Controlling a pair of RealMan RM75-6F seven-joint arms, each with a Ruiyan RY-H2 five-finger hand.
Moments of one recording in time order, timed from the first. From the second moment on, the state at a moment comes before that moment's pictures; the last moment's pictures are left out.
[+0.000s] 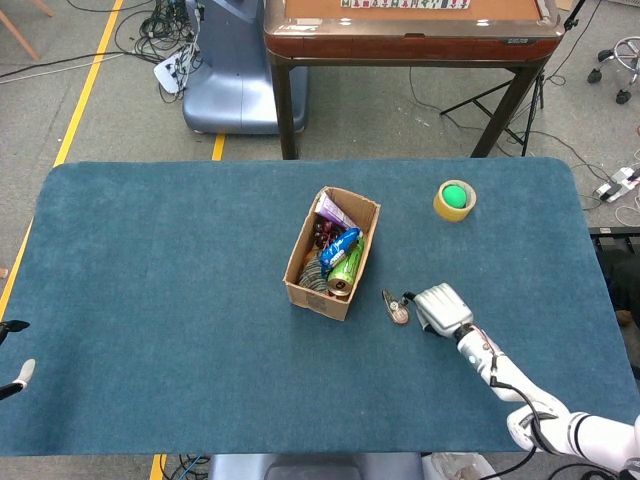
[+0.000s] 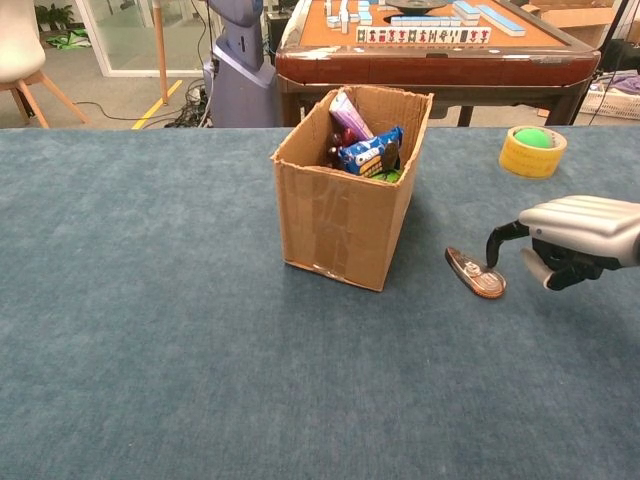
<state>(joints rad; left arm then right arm) -0.04 -0.95 -0.07 -1.76 1.35 1.46 0.02 0.62 -1.45 0.01 -1.32 -1.36 0.83 -0.15</state>
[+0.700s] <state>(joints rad) -0.04 -0.95 -0.07 -1.77 1.34 1.46 0.02 0.61 -1.39 -0.04 -1.41 -1.44 0.83 -0.08</state>
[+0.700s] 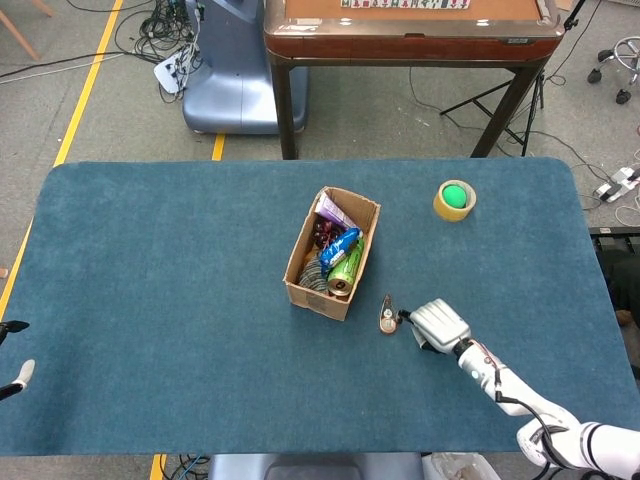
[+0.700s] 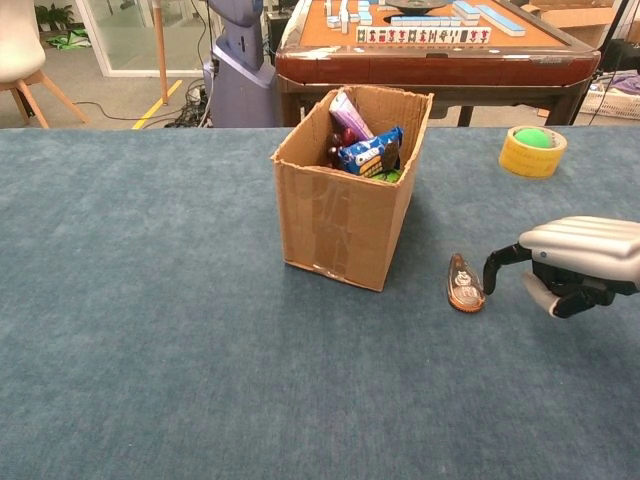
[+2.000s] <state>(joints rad) -0.03 -0.94 -0.07 -1.77 1.33 1.46 0.01 0.68 -1.33 -0.02 -1.38 -1.60 0.90 -0.11</state>
